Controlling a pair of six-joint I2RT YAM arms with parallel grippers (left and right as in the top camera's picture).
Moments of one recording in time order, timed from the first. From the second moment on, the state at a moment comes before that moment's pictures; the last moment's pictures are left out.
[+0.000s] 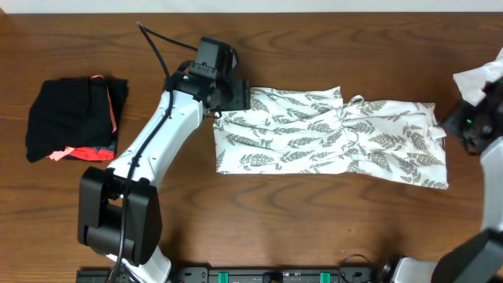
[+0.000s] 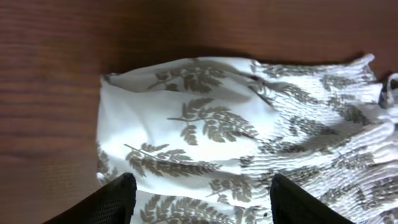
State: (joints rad) left arm -0.34 1.80 1.41 -0.67 0.16 -0.35; right arm -0.47 1.49 1.15 -0.68 -0.02 0.21
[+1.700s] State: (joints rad) left arm -0.38 1.81 1.41 -0.68 0.15 -0.35; right arm -0.50 1.99 1.19 -0.64 -0.47 -0.05
